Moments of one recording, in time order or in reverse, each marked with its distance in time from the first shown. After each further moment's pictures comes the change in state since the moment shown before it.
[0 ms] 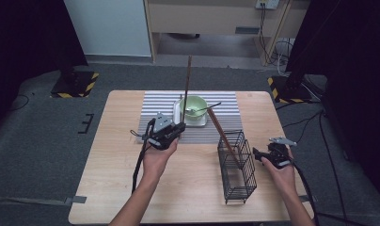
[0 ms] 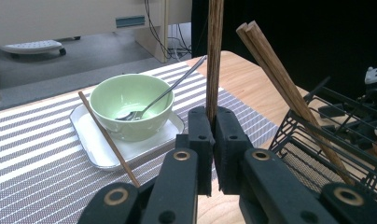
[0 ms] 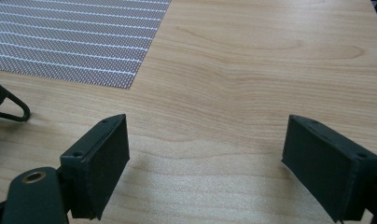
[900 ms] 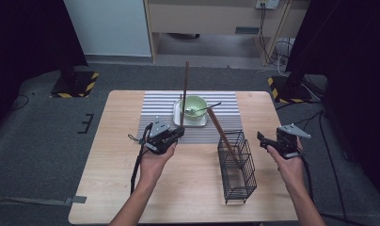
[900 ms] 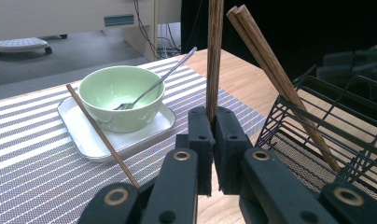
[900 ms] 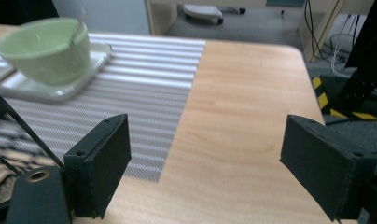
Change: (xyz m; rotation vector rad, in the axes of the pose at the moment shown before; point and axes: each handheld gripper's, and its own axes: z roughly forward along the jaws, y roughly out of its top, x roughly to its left) left arm 0.003 -0.016 -0.006 -0.007 -0.048 -0.007; right arm 0.006 0.049 -0.048 -0.217 0.012 0.004
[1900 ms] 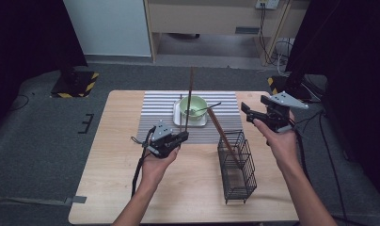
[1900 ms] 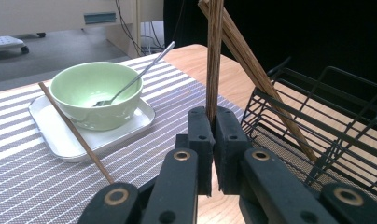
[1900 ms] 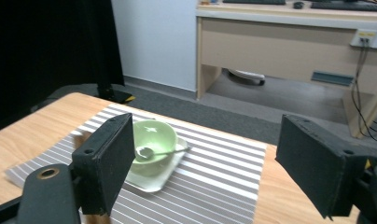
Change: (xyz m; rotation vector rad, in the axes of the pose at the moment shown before) left arm -0.008 -0.007 0.001 0.005 -0.068 0.008; right arm 0.071 0.123 -0.038 -0.195 0.171 -0.094
